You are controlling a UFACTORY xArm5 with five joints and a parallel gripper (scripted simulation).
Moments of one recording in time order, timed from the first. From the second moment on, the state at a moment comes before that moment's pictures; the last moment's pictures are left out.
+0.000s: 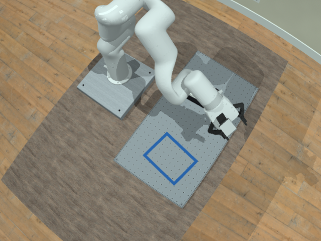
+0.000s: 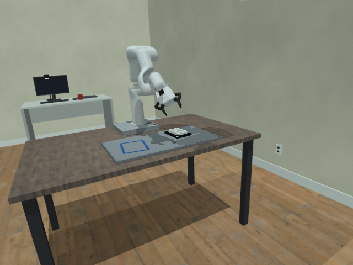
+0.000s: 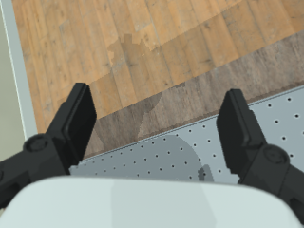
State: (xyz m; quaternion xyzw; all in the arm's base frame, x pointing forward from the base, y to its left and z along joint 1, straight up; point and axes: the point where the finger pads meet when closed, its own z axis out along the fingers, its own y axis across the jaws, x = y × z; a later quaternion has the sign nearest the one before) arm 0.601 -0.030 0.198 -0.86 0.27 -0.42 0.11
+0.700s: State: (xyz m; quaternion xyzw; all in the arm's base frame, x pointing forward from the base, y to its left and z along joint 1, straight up) arm 0.569 0.021 0.158 -0.92 0.21 -0.33 0.09
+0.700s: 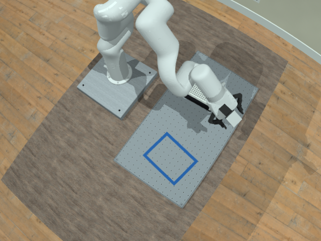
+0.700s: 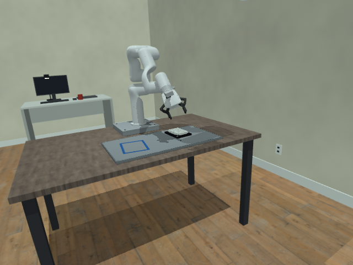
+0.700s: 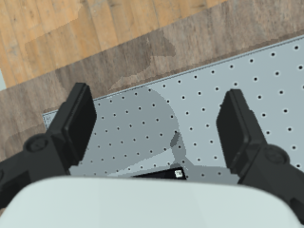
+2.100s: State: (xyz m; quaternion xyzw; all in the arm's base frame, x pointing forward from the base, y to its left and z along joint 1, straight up) arm 0.465 0.103 0.100 -0.99 0.07 -0.12 0.04
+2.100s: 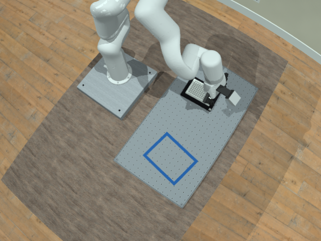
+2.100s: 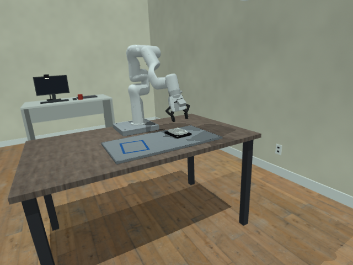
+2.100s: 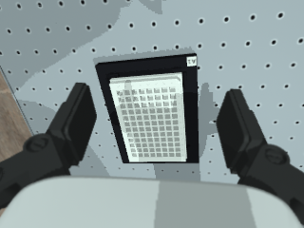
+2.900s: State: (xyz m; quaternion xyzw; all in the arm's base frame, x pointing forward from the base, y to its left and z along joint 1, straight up) arm 0.388 0.128 0.084 -1.00 -0.01 0.00 0.00
